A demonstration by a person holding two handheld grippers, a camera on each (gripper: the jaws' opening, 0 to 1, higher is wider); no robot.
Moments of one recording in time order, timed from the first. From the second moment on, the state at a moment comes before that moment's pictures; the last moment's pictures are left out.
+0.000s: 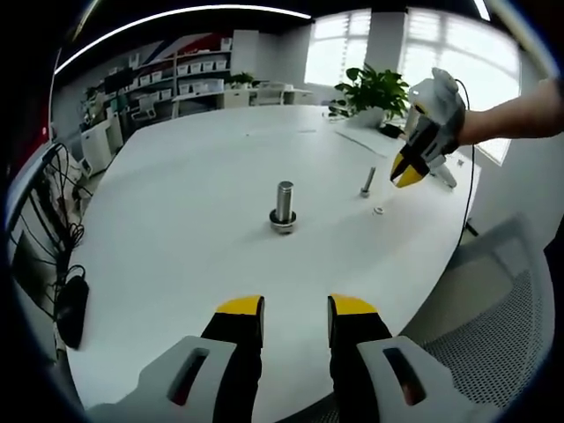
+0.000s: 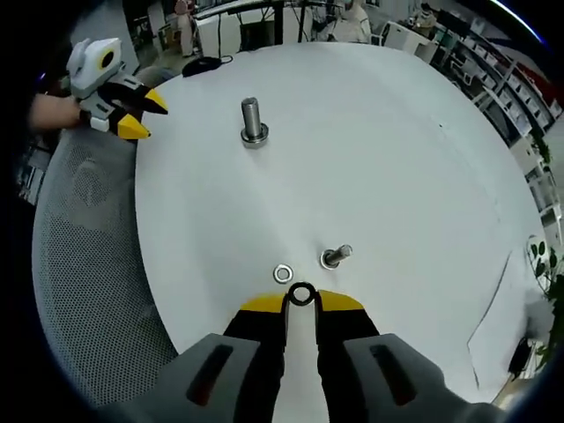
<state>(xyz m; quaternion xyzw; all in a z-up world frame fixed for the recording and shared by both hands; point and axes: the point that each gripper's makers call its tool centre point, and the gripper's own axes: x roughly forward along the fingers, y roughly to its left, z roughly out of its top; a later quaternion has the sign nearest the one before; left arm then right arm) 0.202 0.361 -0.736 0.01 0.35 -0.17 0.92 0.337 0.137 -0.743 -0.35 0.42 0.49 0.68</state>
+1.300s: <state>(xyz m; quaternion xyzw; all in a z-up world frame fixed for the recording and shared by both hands) 0.199 0.360 -0.744 0.01 0.37 -0.18 0.91 0.374 0.156 -0.737 -0.33 0.42 0.49 0.69</state>
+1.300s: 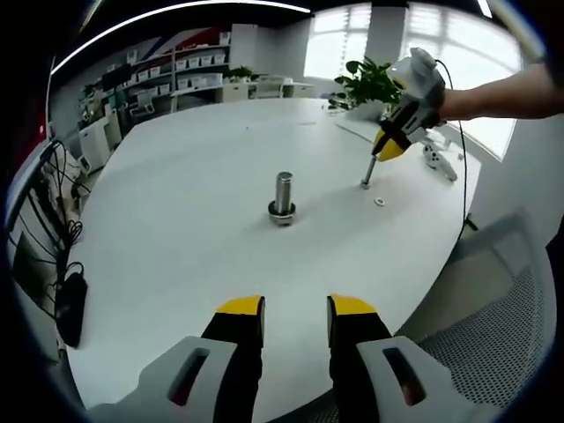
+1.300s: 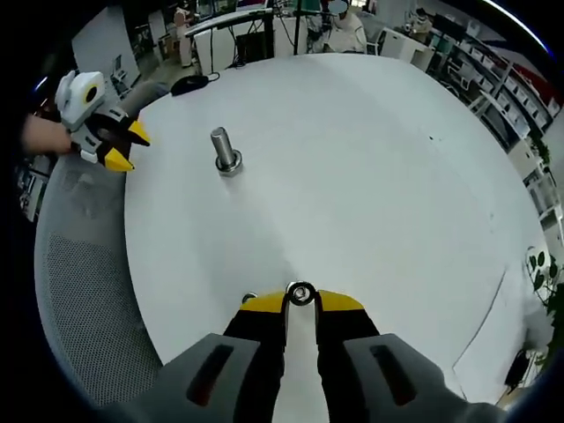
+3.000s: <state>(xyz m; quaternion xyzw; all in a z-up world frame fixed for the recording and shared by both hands) 0.198 0.363 -0.748 0.01 0.38 -0.17 0.91 0.372 0.153 -0.788 -0.34 0.46 0.50 0.65</state>
